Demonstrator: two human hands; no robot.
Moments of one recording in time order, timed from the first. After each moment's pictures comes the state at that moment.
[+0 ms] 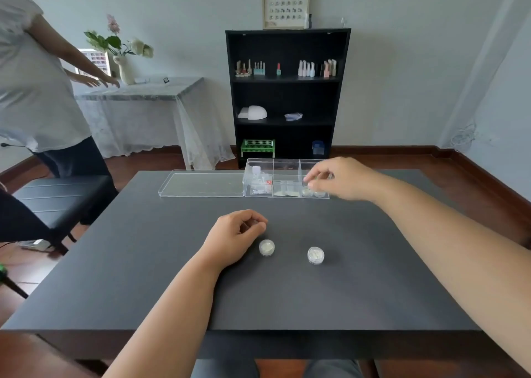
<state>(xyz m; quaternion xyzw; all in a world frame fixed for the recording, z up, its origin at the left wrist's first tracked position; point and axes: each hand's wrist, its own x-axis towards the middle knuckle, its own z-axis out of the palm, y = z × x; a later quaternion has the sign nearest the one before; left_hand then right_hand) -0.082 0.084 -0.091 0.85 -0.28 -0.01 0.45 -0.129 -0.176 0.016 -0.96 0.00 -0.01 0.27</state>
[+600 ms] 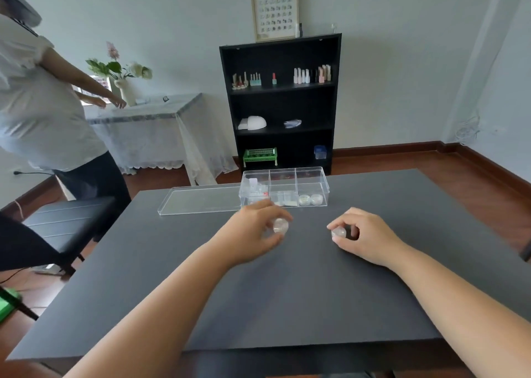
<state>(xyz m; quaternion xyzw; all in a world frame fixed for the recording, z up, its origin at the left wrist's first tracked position) -0.089 0.052 -0.039 0.83 -0.47 0.04 0.29 -0.181 -0.211 -0.089 -0.93 0.03 -0.13 0.33</state>
